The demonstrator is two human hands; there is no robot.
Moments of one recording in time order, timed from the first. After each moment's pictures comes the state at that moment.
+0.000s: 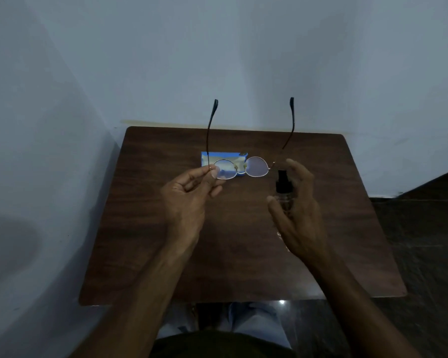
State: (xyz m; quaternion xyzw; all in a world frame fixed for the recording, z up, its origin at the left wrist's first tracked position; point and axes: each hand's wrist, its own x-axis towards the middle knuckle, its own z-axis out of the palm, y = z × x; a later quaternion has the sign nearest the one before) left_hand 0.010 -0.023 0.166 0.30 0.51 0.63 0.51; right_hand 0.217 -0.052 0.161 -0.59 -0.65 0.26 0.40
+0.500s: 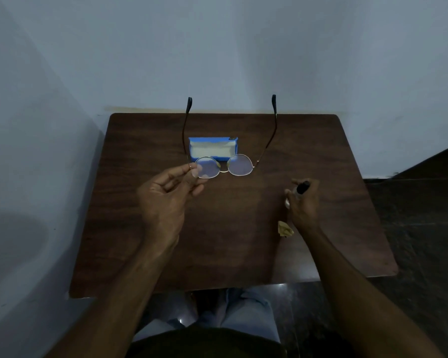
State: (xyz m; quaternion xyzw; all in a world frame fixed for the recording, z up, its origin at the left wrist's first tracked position) left_hand 0.006 -0.037 0.147 0.32 0.52 0.61 0.50; right_hand 0.311 -0.010 0.008 -0.73 -0.49 0.25 0.40
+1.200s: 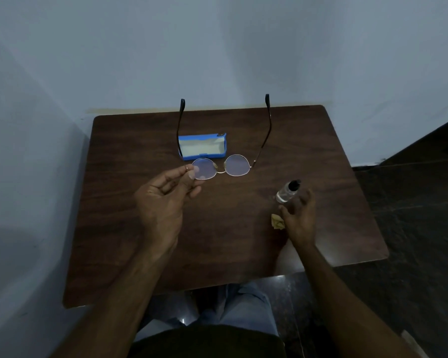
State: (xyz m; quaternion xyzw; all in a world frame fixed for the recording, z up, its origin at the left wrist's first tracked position) left_hand 0.017 -0.039 0.142 0.33 0.52 0.60 0.51; right_hand 0.318 -0.065 -0.031 -0.78 -0.39 0.29 0.39
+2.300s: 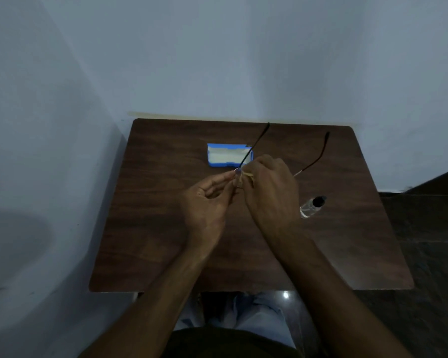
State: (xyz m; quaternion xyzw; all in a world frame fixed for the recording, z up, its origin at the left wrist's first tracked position) left_hand 0.026 -0.048 0.145 0.37 0.55 0.58 0.47; right_hand 0.143 -0.027 0.177 -0.63 -0.73 -0.04 0.27
